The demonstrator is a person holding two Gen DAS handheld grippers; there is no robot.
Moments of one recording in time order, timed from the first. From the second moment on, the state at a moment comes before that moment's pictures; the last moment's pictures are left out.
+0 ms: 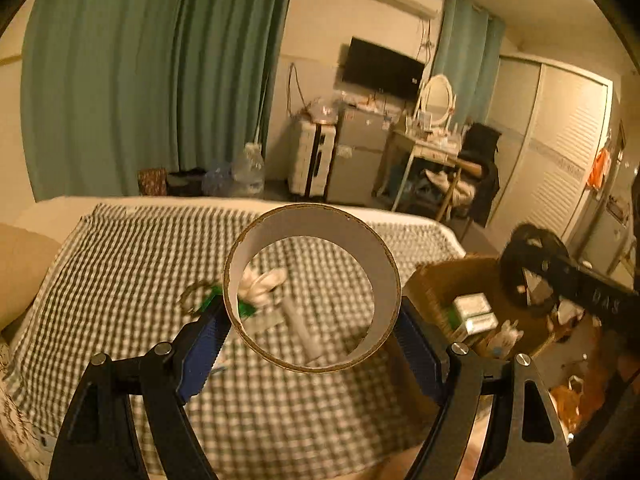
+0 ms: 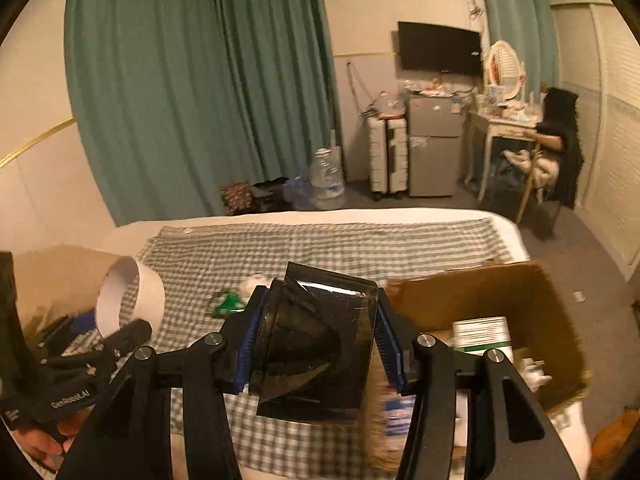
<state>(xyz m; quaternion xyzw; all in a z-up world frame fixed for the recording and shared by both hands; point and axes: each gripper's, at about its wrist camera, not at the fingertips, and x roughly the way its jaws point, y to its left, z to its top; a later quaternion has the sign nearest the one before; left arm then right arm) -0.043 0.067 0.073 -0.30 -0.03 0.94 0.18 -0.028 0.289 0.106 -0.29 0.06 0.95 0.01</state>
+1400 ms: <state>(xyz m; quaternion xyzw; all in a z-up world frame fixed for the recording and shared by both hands) -0.064 0.152 0.045 -0.34 0.00 0.92 0.18 -0.018 0.401 0.080 -0.34 0.09 0.93 0.07</state>
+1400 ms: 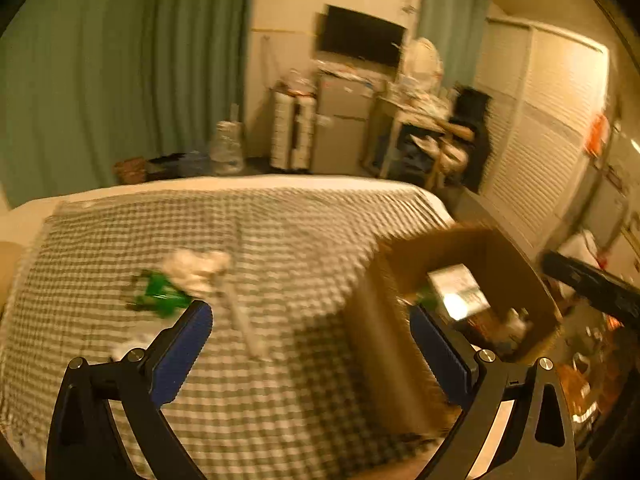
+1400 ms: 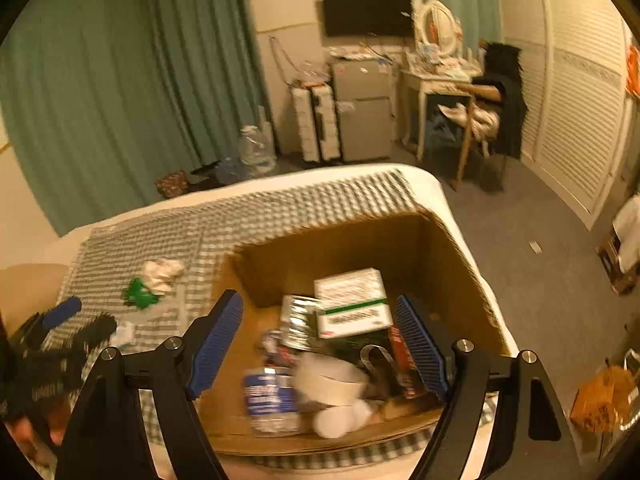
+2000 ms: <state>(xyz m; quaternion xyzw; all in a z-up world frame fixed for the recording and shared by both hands) -0.088 -0.053 -0.044 -0.37 -0.04 0.93 -0.01 -0.097 0.211 0.046 -0.36 0.06 0.93 -0.08</state>
